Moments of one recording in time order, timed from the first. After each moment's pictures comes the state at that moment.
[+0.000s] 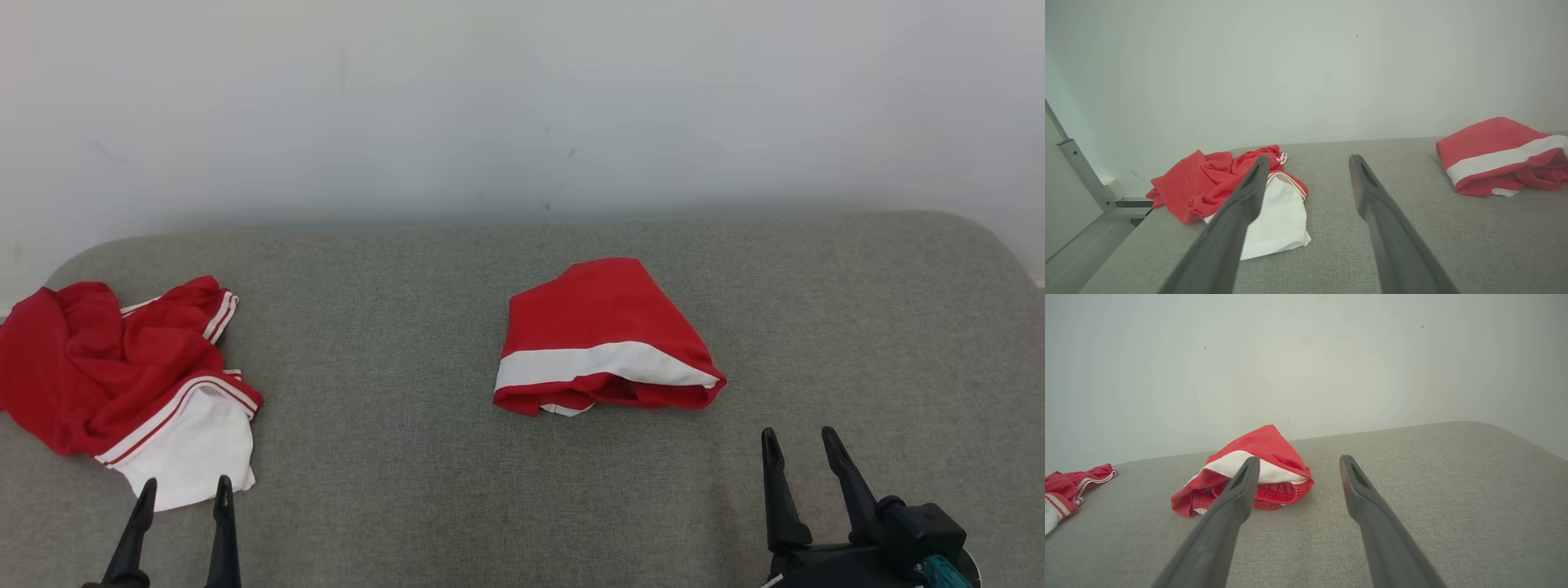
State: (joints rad) left arm 0.06 0.28 -0.05 0.09 -0.25 0.02 -0.26; right arm -0.03 -0.05 -0.04 0.23 0.16 0.13 -0.26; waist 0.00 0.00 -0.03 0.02
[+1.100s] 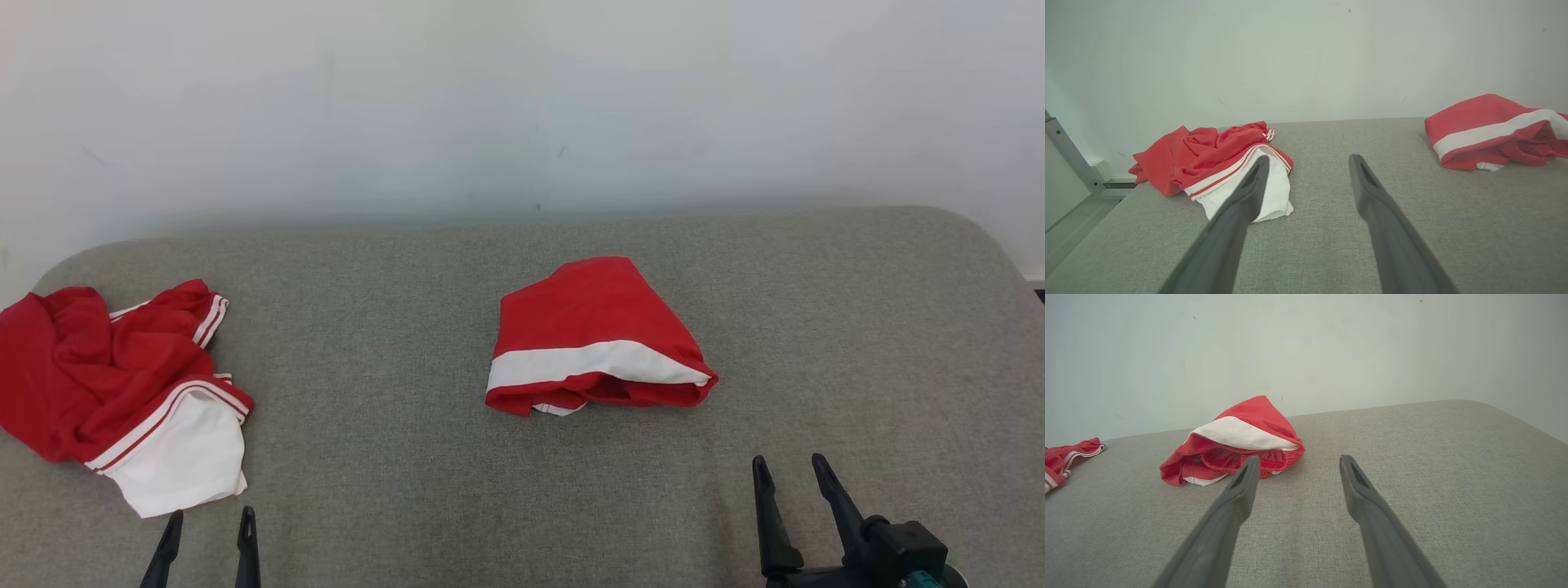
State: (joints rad) left arm 0.10 0.15 0.04 0.13 -0.13 -0.08 -0.26; right arm -0.01 -0.05 -0.04 0.29 0.13 0.13 -0.26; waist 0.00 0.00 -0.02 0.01
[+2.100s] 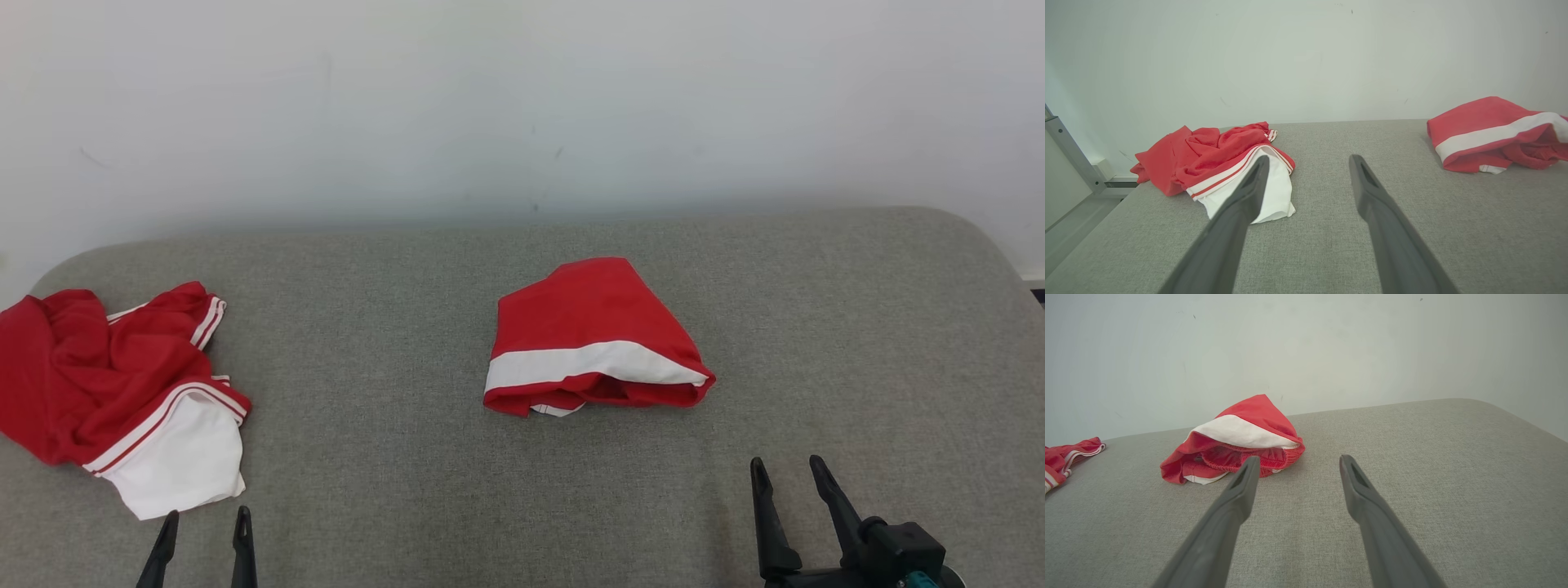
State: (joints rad) left arm 0.10 0.12 0.09 0.14 -0.10 -0.11 -0.26; right arm -0.01 -0.05 -0.03 0.29 0.13 0.13 -0.26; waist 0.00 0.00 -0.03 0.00
